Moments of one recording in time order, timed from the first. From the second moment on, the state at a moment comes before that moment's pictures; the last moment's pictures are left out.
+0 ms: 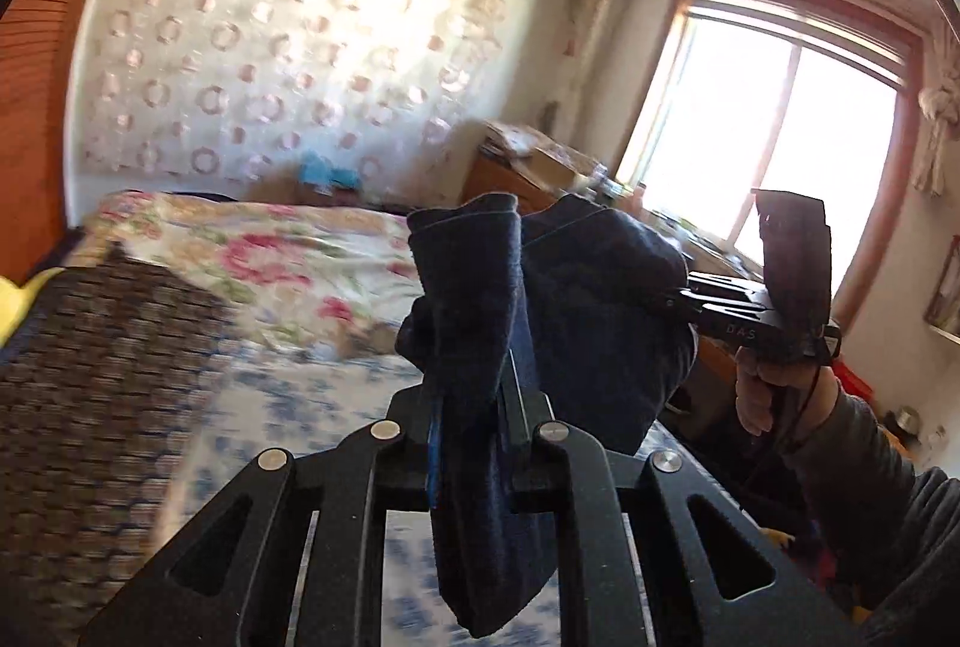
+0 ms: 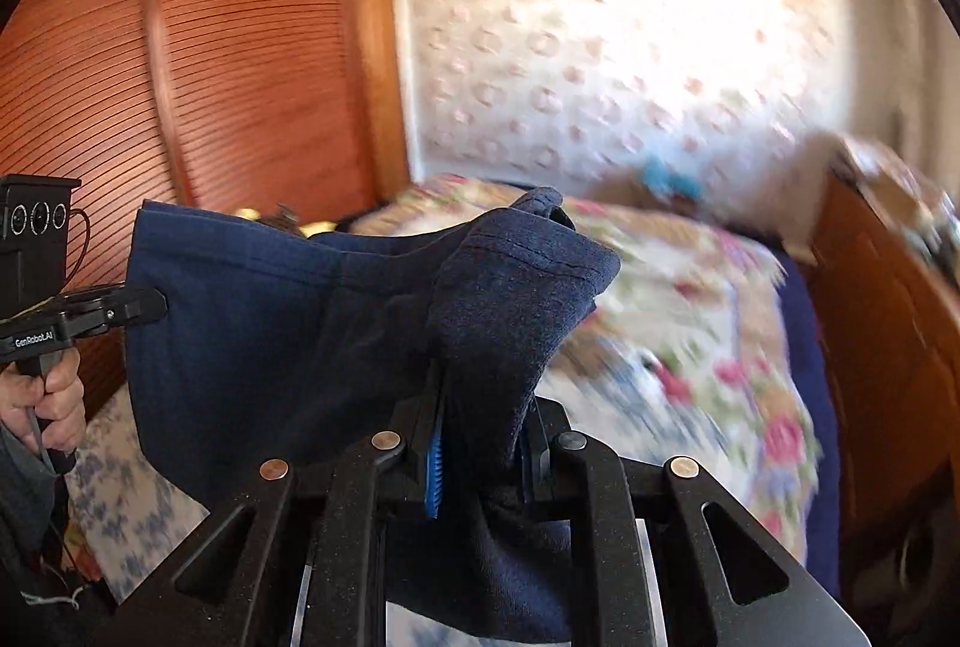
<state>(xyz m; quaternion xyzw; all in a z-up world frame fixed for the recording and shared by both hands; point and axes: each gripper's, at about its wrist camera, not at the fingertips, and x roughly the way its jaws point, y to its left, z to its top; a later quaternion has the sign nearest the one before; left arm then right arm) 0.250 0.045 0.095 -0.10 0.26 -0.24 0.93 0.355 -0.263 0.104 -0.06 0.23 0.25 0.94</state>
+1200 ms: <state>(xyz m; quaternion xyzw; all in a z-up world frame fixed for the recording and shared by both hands) 0.227 0.278 0.016 -0.13 0.33 0.01 0.94 0.549 0.100 0.062 -0.16 0.26 0.38 0.87</state>
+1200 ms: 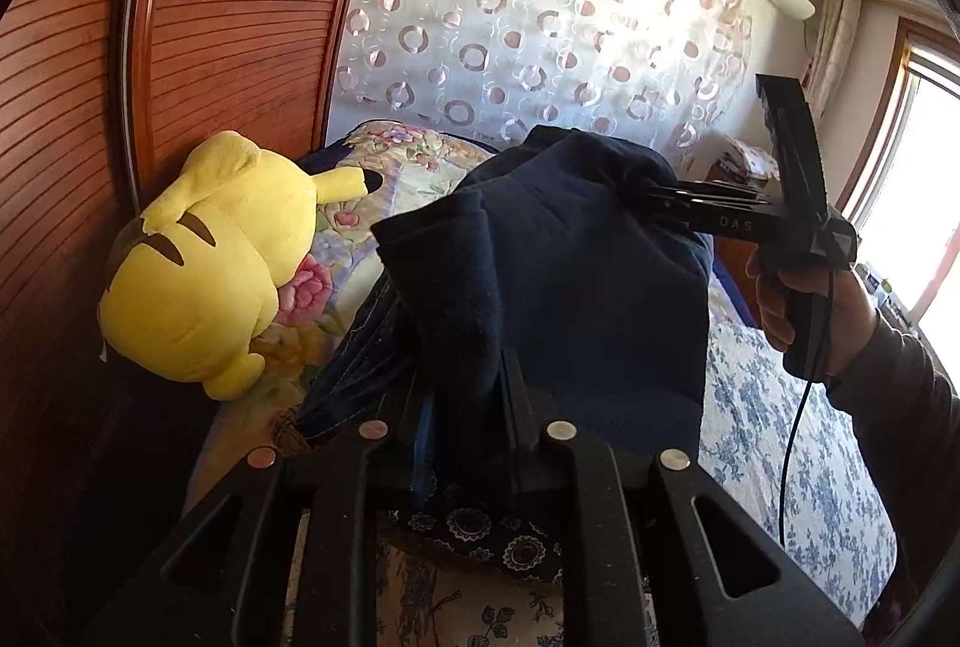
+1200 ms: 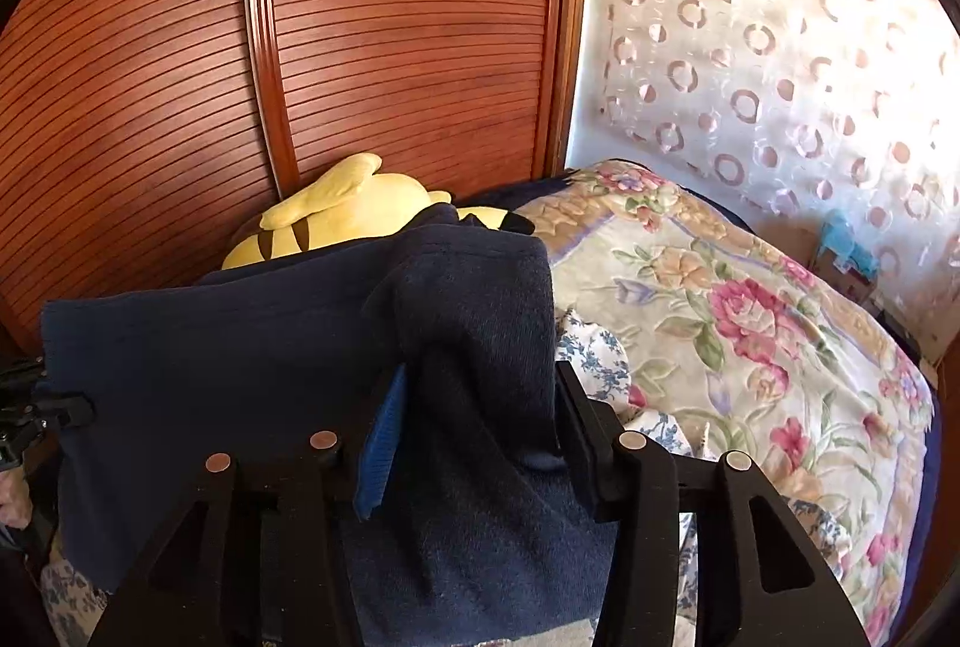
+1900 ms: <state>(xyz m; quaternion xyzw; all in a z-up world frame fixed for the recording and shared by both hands) 0.180 0.205 0.098 -0.03 0.23 0.00 0.97 0.419 0.018 0.076 -0.07 0.20 0.33 0.92</state>
